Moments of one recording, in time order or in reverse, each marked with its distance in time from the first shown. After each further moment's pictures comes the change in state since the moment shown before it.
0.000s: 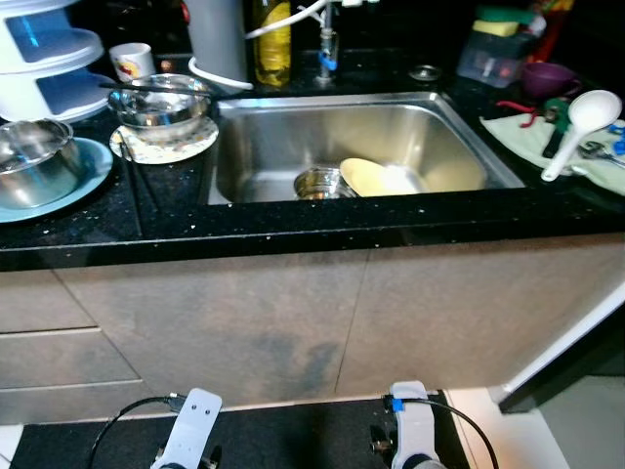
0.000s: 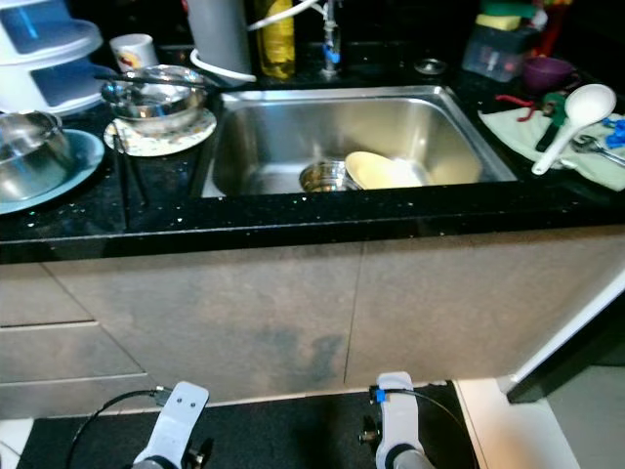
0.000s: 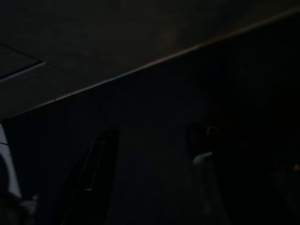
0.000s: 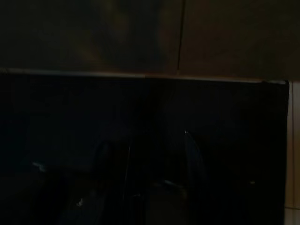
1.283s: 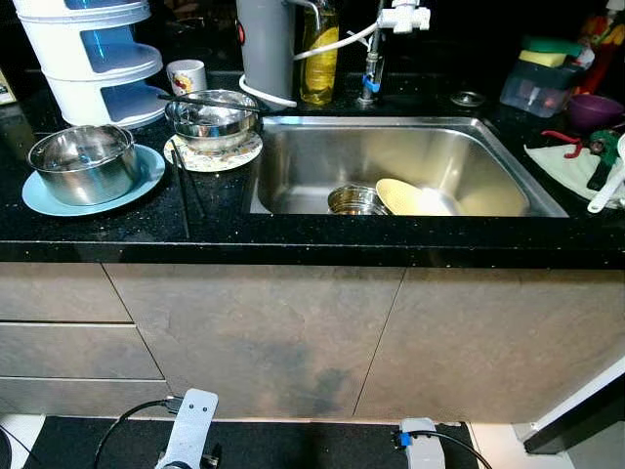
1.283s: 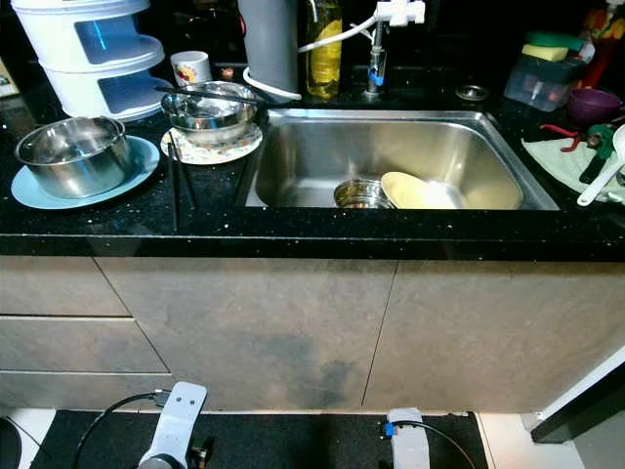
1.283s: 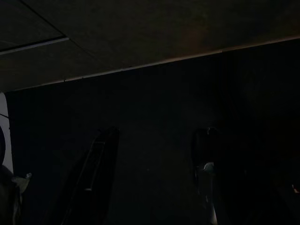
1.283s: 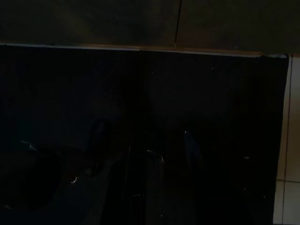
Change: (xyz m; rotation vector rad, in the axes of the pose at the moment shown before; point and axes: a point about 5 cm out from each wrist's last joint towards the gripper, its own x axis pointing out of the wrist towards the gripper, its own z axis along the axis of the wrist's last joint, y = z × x) left arm 0.013 0.006 -0.019 -0.085 0.066 0.065; right arm -0.004 -0.007 -0.036 0.014 0.129 -0.058
